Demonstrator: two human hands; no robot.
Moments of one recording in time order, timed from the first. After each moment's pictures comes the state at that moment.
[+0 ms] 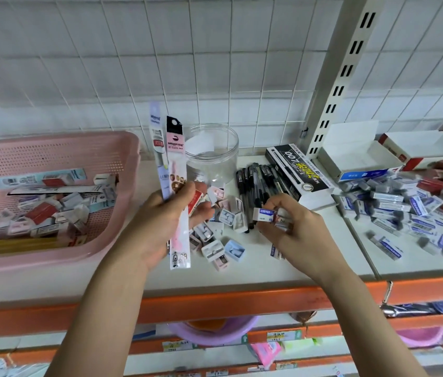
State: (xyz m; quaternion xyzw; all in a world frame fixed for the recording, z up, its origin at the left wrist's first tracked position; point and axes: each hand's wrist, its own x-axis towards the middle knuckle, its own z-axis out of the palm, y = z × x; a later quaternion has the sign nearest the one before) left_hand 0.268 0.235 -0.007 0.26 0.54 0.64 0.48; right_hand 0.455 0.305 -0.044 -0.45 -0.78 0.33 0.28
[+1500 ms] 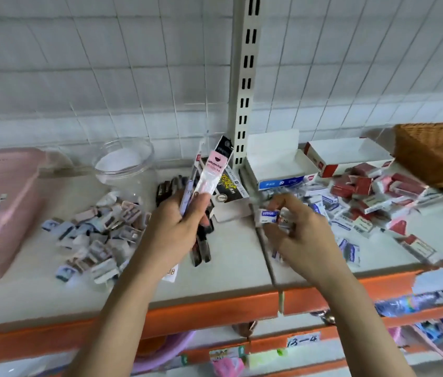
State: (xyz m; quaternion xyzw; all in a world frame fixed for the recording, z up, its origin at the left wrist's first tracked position) left_hand 0.404 0.302 -0.021 0.49 0.69 0.47 0.25; right_hand 0.592 0.357 -0.036 -0.46 -0.79 0.26 0.32
